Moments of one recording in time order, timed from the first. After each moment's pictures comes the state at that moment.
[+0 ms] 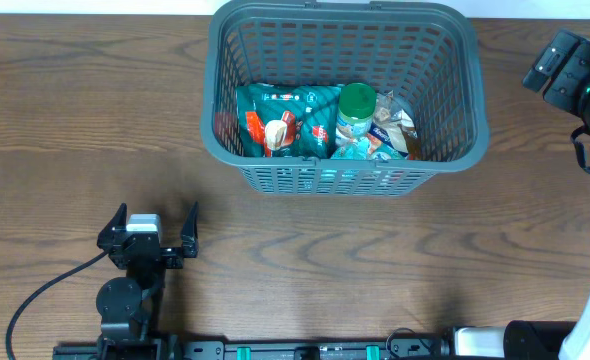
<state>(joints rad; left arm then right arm) -0.01 0.01 0.06 -0.19 -0.01 0.04 -0.01 1.55 2.33 -1.52 0.39 0.38</state>
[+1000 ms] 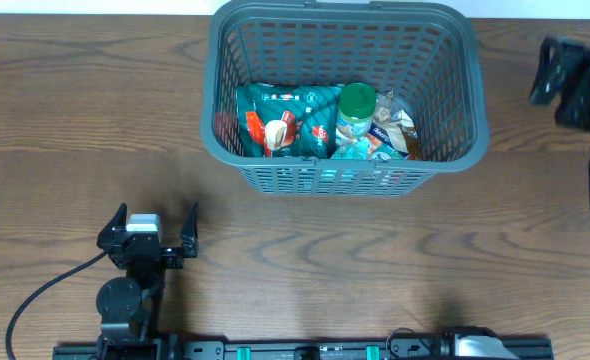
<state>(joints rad) -0.01 0.01 0.06 -0.19 -0.01 0.04 -0.01 1.26 2.02 -1.13 0.23 0.06</state>
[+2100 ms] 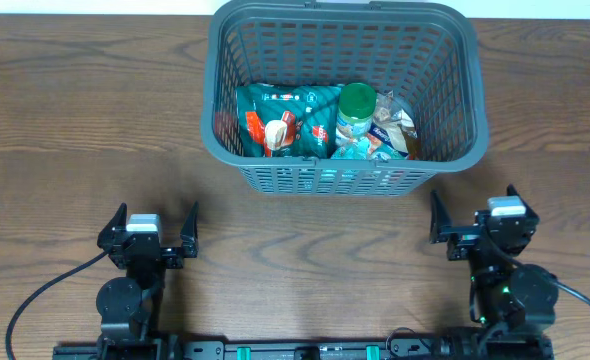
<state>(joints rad) -0.01 0.01 0.06 -0.19 -0.01 0.04 -0.01 0.22 0.34 -0.28 -0.03 -0.10</state>
